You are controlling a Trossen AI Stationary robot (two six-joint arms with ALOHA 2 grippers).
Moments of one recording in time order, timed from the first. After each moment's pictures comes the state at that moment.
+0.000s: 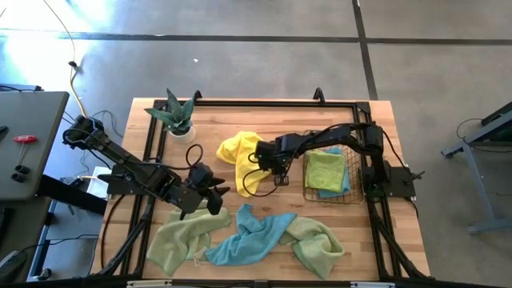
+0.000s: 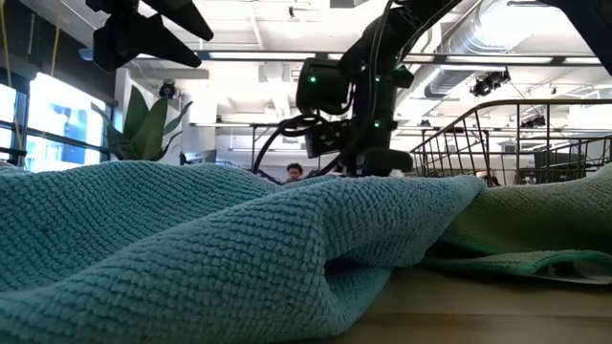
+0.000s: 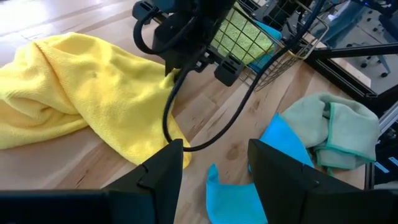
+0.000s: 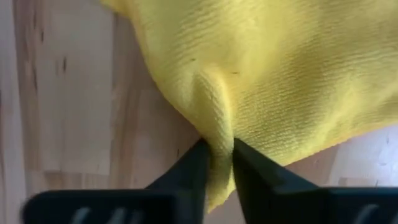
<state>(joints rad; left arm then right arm) -0.41 1.24 0.85 -0.41 -0.71 -1.04 -0.15 2.07 1.36 -0.70 0.03 -0.27</state>
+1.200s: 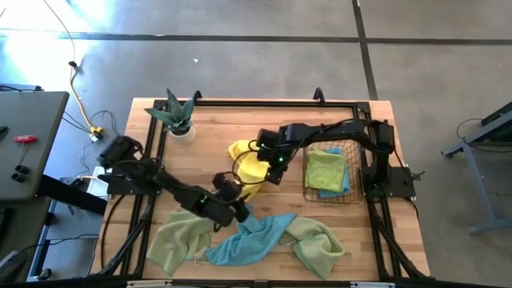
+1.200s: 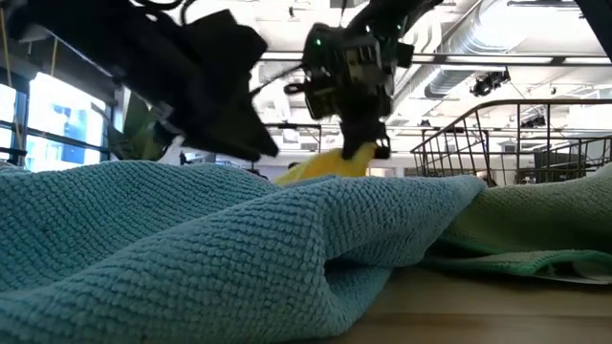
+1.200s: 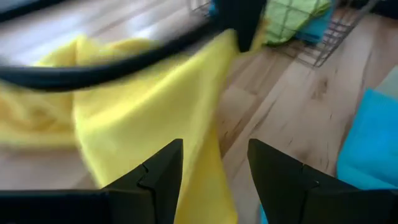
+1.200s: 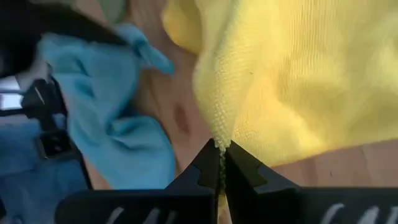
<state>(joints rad) -0.34 1.75 0.85 0.07 -0.86 -0.75 -0.17 1.92 1.44 -0.79 -0.55 0.27</state>
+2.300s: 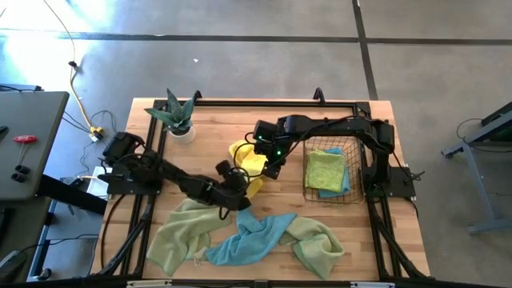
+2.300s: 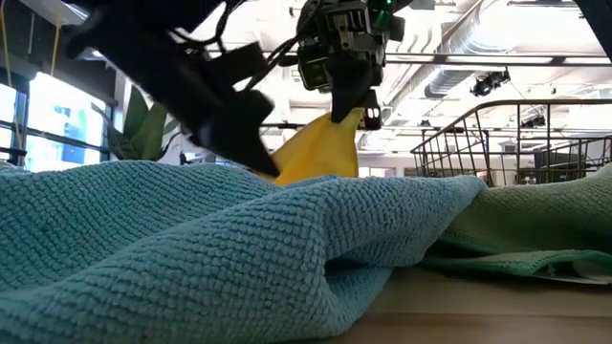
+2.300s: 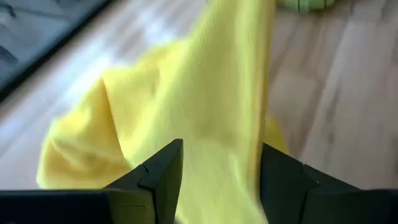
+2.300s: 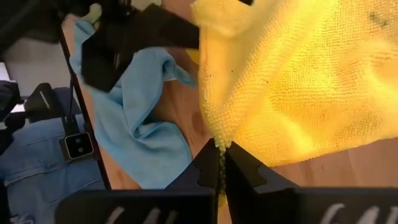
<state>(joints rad) -0.21 1.75 0.85 -0.01 -0.79 -0.46 -0.17 1.92 1.61 -0.95 -0.53 0.26</state>
